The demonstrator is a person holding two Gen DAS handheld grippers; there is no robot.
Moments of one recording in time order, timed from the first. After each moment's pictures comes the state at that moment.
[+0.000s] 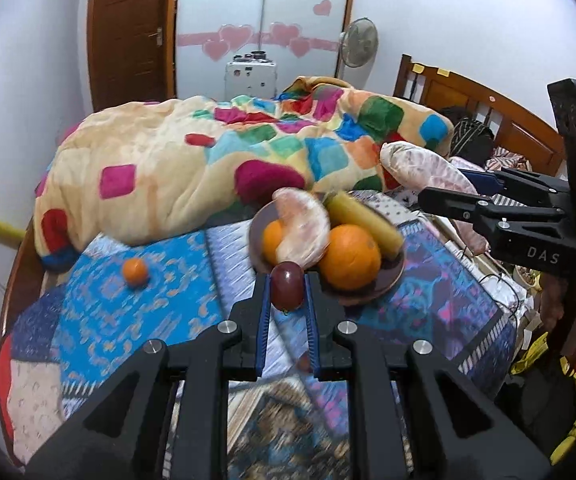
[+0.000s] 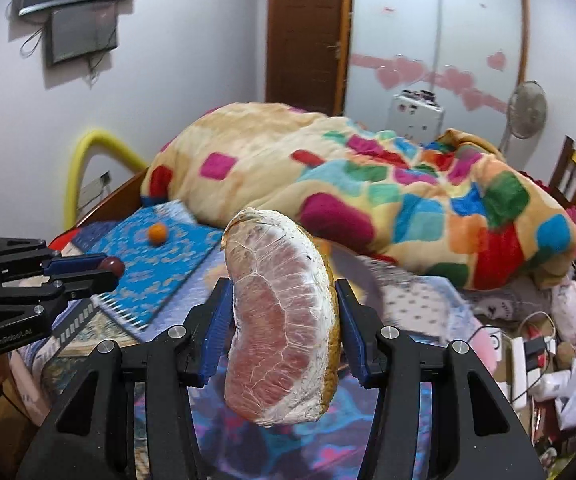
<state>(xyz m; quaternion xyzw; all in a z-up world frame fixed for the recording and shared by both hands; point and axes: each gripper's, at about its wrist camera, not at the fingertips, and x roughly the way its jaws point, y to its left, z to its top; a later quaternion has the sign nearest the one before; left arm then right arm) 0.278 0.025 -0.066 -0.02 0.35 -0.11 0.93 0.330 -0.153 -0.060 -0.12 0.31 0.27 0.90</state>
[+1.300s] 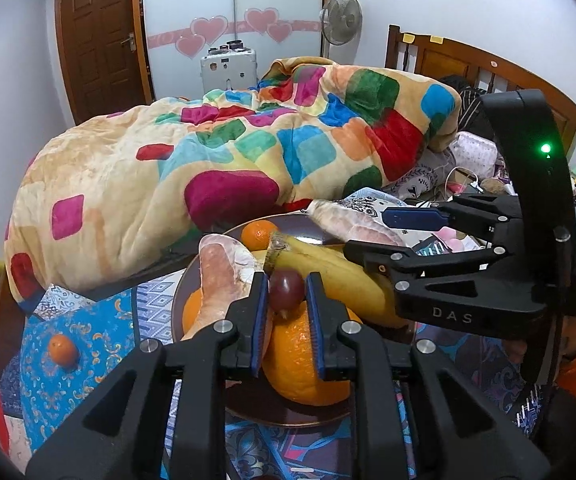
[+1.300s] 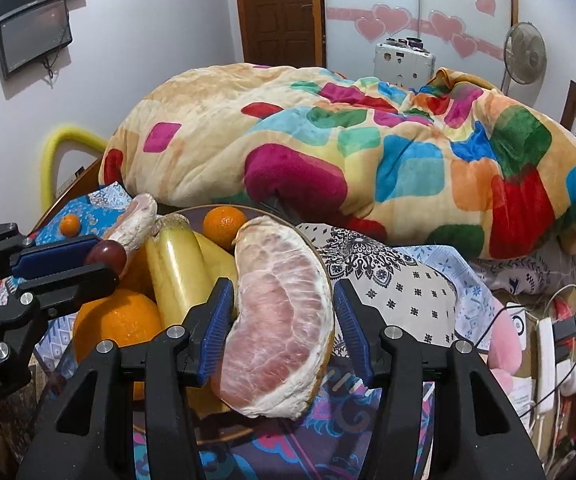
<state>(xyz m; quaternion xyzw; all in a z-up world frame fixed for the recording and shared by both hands) 0.376 -0.058 -0.102 0.04 0.37 -0.11 0.92 0.434 -0.188 -0.134 -0.08 0.38 0.26 0.88</state>
